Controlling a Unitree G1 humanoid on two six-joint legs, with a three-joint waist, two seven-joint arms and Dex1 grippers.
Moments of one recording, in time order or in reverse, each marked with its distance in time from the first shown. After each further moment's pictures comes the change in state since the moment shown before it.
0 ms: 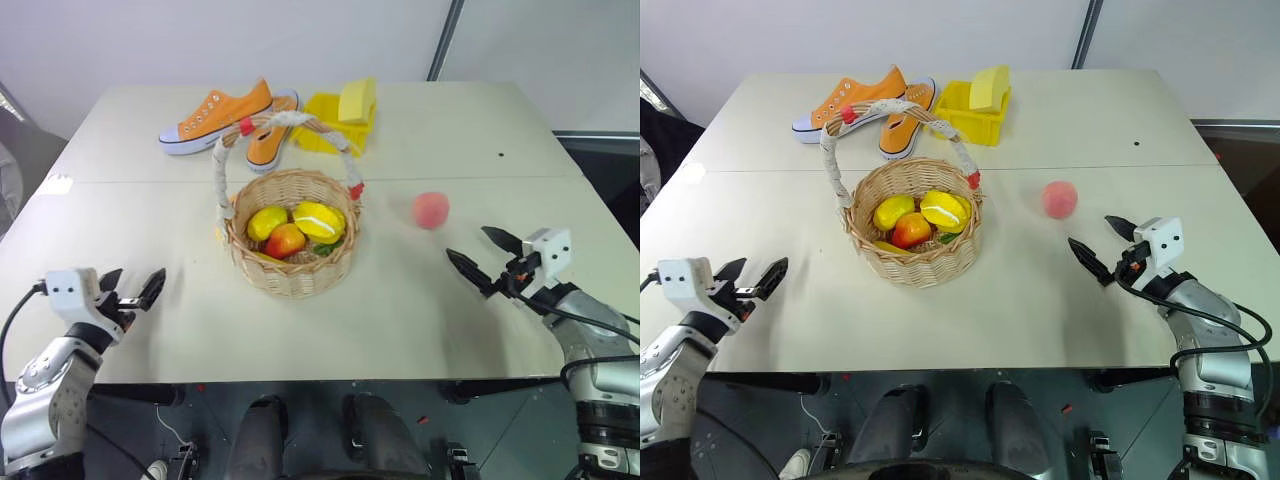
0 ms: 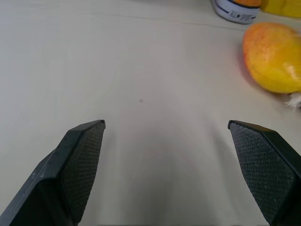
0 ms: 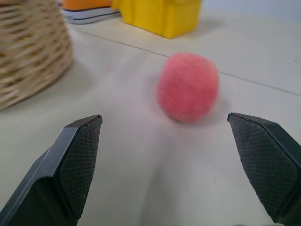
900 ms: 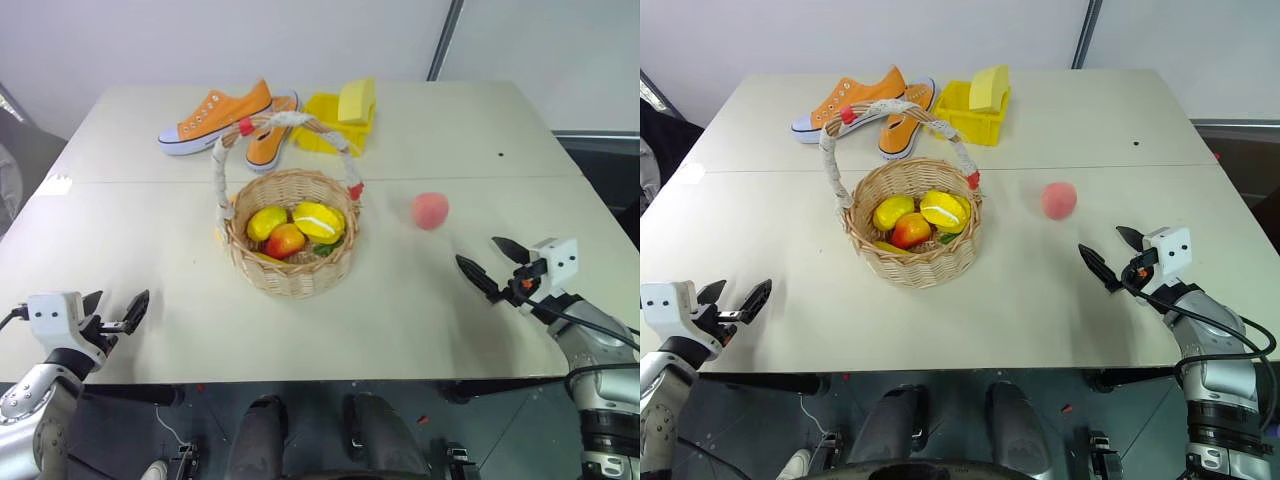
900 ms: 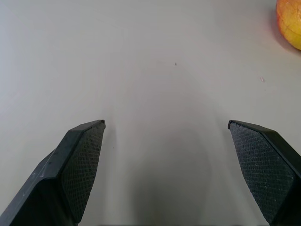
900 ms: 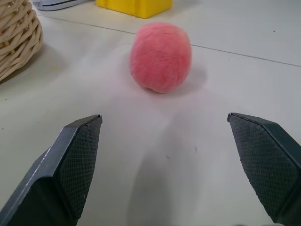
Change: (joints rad) left arm 0.176 0.008 0.051 -0.032 0.074 -0.101 0.005; right arm 0.054 0.030 -0.054 0.079 -0.001 -0.013 -0.064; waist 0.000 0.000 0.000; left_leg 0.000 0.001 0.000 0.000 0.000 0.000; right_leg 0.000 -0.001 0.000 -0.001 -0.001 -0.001
